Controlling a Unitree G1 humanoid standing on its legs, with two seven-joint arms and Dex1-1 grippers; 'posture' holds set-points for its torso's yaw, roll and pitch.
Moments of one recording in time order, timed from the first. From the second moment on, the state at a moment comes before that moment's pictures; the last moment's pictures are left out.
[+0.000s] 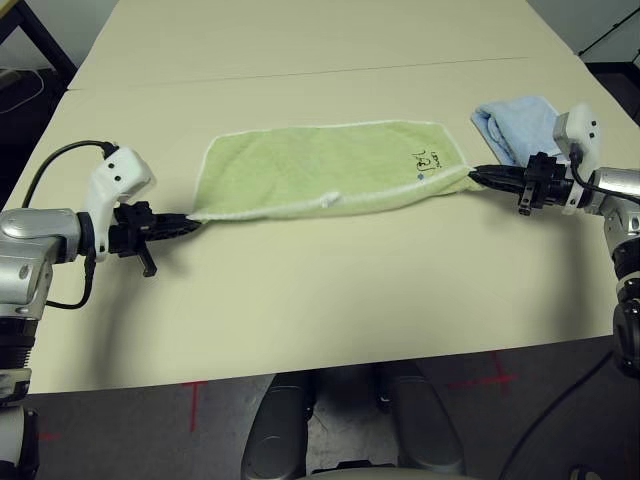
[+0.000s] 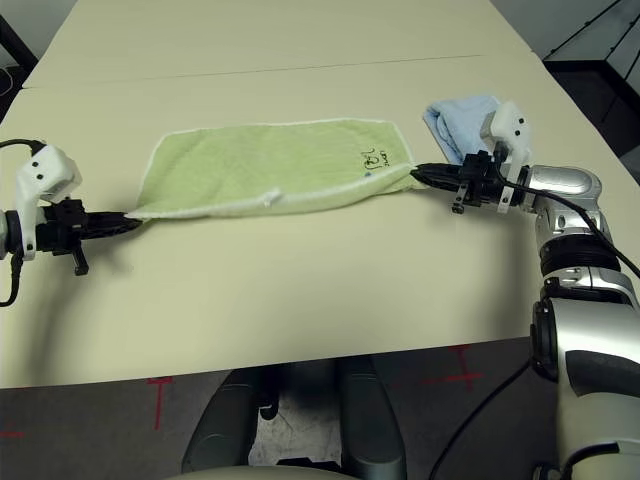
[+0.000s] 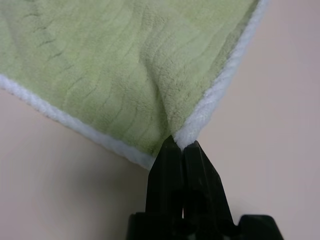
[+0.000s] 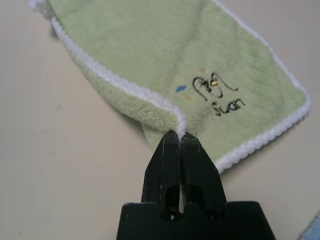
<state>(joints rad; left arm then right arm) -0.42 1.03 0.06 0.19 -0.27 0.39 -1.24 -0.90 -0.71 -0.05 0.99 0.10 -0.27 1.41</state>
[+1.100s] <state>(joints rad) -0.37 1.25 0.02 0.13 -0.32 0.48 -1.55 -0.94 -0.83 0.10 1.08 0.07 -0.47 1.61</state>
